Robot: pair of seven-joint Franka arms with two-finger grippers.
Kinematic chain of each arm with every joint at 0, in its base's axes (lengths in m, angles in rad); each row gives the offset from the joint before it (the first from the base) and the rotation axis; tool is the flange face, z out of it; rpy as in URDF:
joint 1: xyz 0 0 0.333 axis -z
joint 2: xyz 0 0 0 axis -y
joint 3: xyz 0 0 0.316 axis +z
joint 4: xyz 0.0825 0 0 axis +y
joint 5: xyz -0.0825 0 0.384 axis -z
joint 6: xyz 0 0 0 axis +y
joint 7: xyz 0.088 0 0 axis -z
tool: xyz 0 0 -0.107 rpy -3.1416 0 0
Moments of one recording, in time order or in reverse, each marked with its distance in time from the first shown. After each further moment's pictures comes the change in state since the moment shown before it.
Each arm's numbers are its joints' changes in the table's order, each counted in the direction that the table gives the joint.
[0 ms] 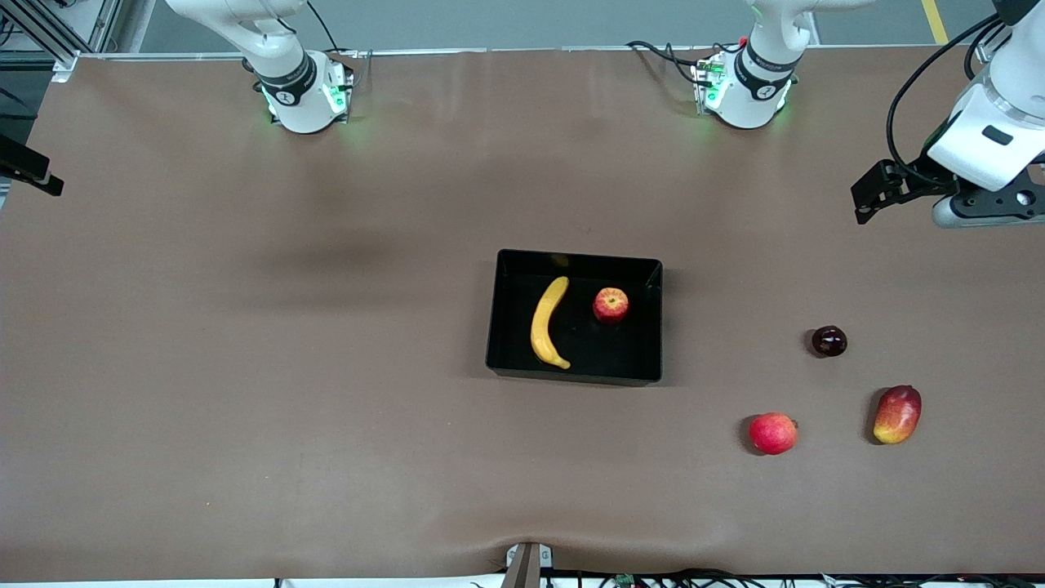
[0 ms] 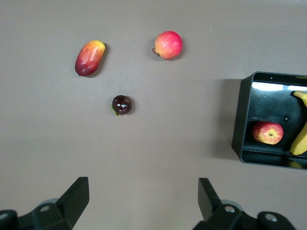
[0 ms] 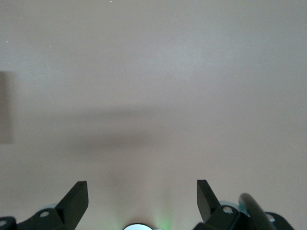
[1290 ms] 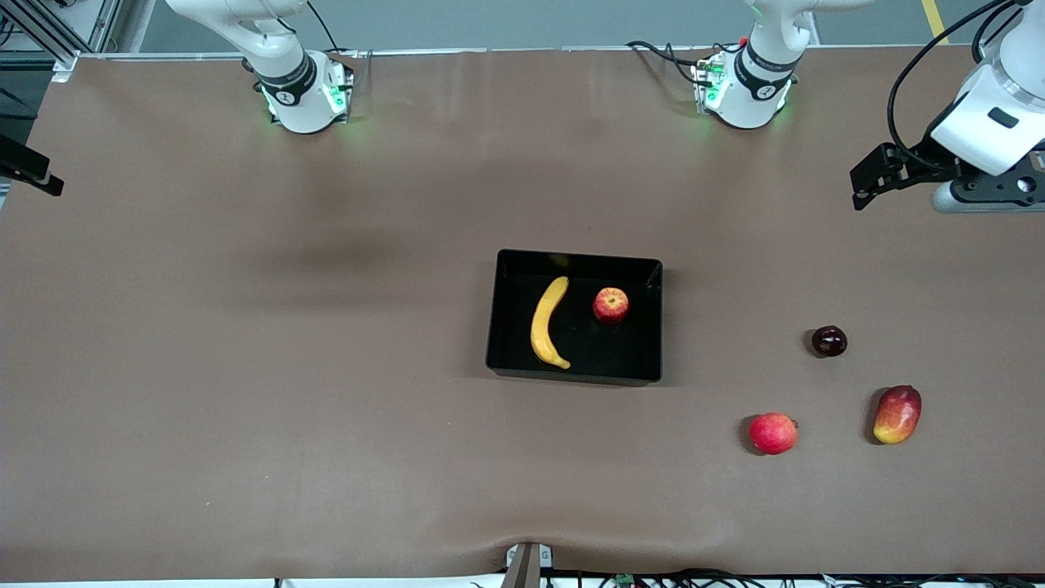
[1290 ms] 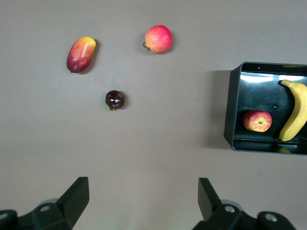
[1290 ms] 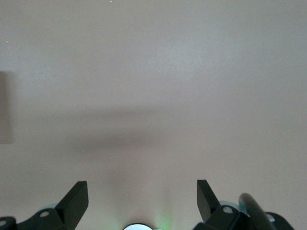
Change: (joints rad) left arm 0.002 0.007 0.001 -0.034 0.034 0.054 0.040; right arm 0.000 0.000 0.000 0.000 0.000 0.000 0.000
